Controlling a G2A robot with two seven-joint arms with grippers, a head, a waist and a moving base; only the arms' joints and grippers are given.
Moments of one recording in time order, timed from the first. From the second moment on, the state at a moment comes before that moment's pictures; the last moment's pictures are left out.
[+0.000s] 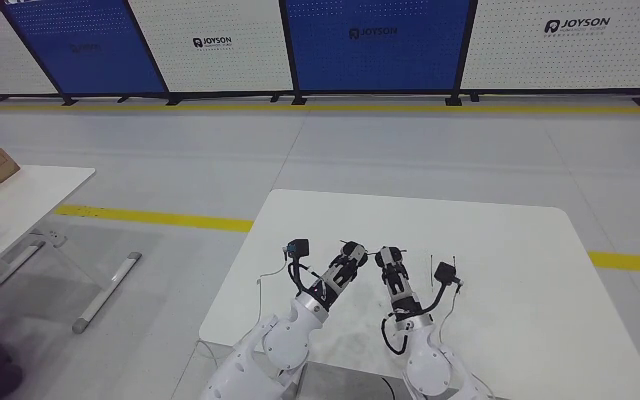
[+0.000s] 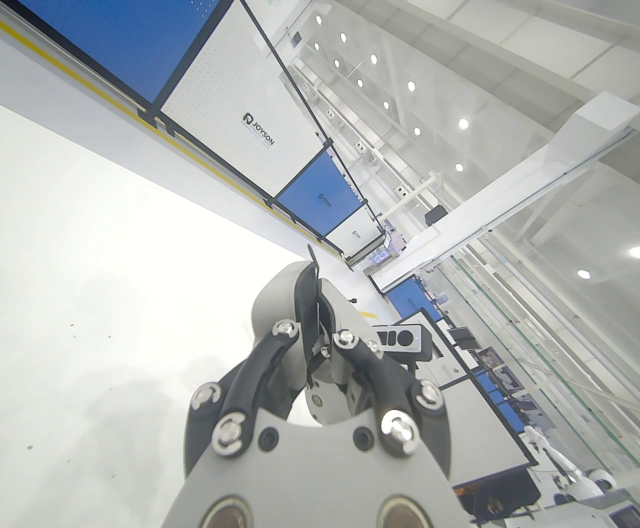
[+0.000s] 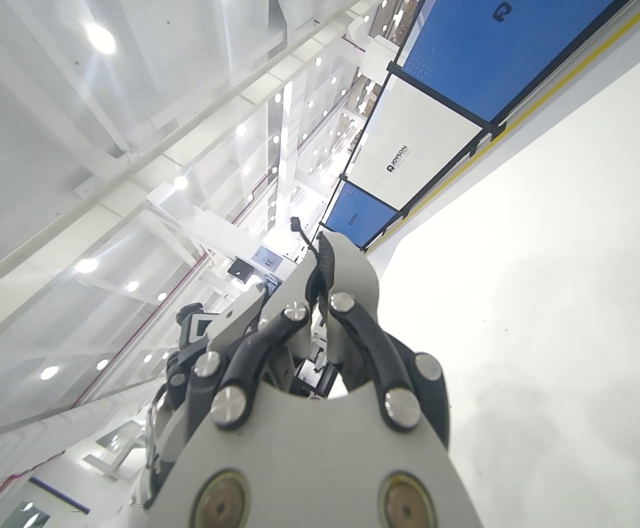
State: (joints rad) left arm 1.54 -1.27 -1.14 -1.72 0.33 -0.16 0.04; right arm -1.37 -1.46 0.93 -1.37 -0.32 -0.31 -0.28
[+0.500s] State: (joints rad) left arm 1.54 -1.27 -1.14 -1.72 0.33 -0.16 0.04; right arm -1.38 -1.47 0.96 -1.36 -0.32 -0.34 -0.28
